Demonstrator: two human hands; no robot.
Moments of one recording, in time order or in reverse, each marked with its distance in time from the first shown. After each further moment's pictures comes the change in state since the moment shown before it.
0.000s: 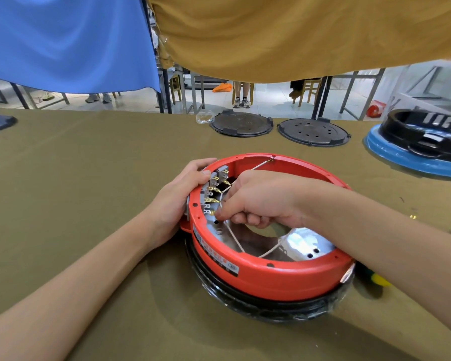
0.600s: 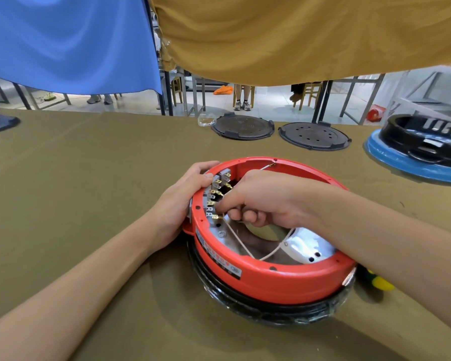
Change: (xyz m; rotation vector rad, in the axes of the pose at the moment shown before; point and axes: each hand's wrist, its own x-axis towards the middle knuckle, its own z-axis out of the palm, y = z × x) left_hand 0.000 0.000 0.000 -0.019 -0.009 -0.008; right_hand 0.008 -0.001 -0.002 0.170 0.049 0.071
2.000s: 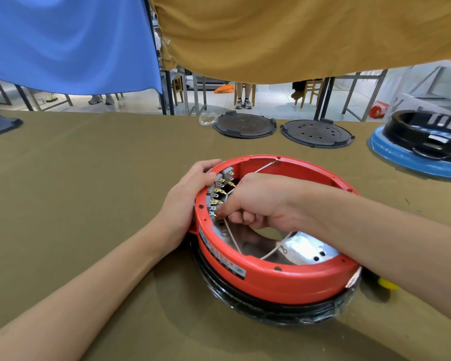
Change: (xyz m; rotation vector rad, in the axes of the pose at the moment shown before) left_hand -0.003 0.000 0.010 -0.035 0.108 0.024; right_hand -0.001 -0.002 0.012 0.000 0.018 0.013
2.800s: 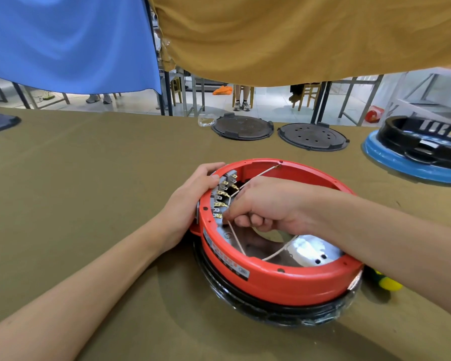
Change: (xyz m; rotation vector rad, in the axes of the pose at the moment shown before) left_hand -0.001 -0.001 0.001 0.086 -0.077 0.011; right_hand -0.011 0.008 -0.009 -0.010 -0.039 -0.022
